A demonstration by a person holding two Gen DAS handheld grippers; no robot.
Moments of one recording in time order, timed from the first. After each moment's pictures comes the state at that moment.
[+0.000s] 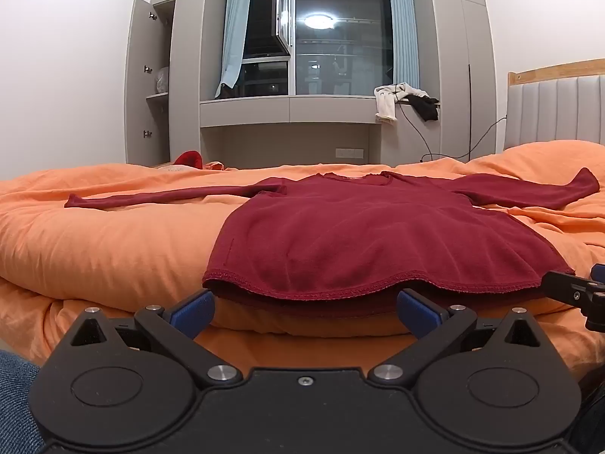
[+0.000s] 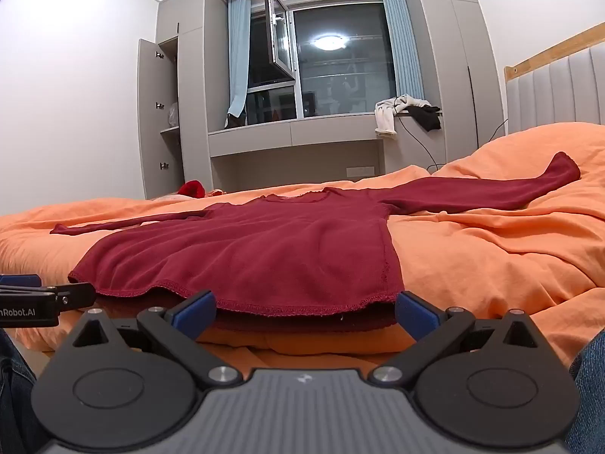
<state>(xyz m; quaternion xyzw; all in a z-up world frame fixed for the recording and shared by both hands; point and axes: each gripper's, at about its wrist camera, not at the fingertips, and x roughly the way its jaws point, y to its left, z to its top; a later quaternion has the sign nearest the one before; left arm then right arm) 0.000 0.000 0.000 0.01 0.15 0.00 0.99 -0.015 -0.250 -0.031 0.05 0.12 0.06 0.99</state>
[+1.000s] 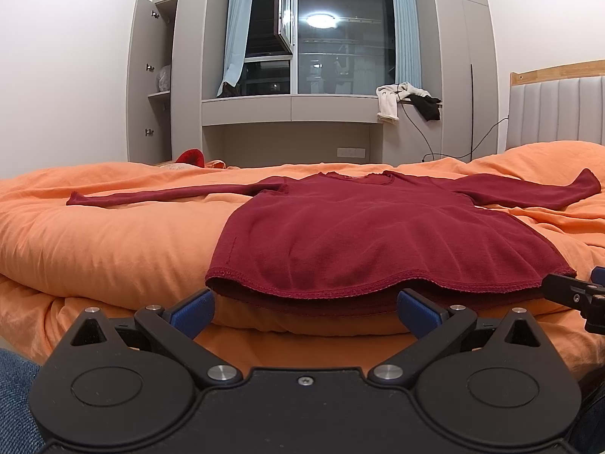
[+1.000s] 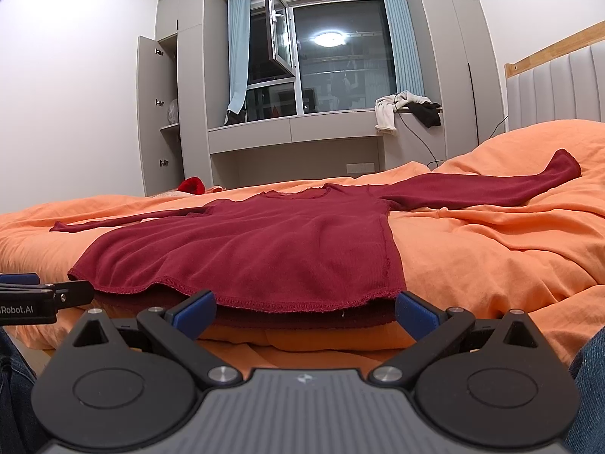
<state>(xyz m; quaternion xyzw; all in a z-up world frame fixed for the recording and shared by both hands) 0.001 0.000 0.001 0.01 0.16 0.00 0.99 -0.014 -0.249 -0.031 0.05 0.13 0.06 0.99</state>
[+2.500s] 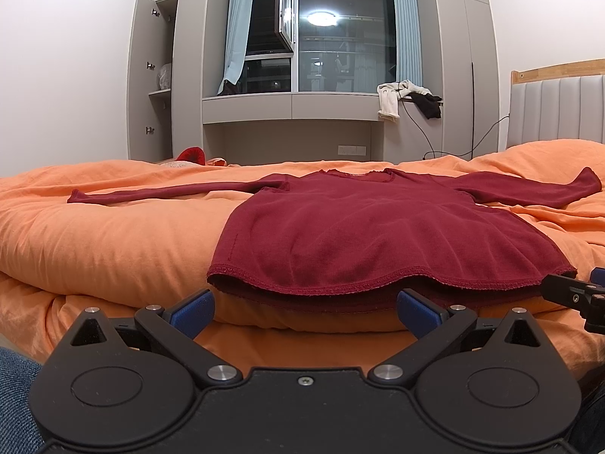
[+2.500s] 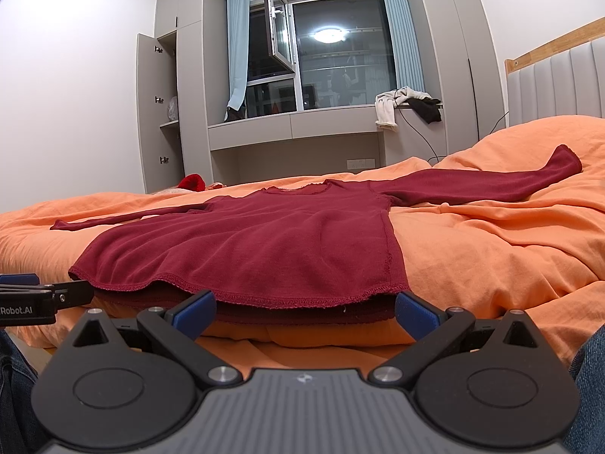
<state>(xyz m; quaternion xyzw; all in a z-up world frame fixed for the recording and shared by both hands) 0.002 0.000 0.000 0.01 0.16 0.00 0.99 -0.013 -0.245 -0.032 0.06 0.13 0.06 0.99</state>
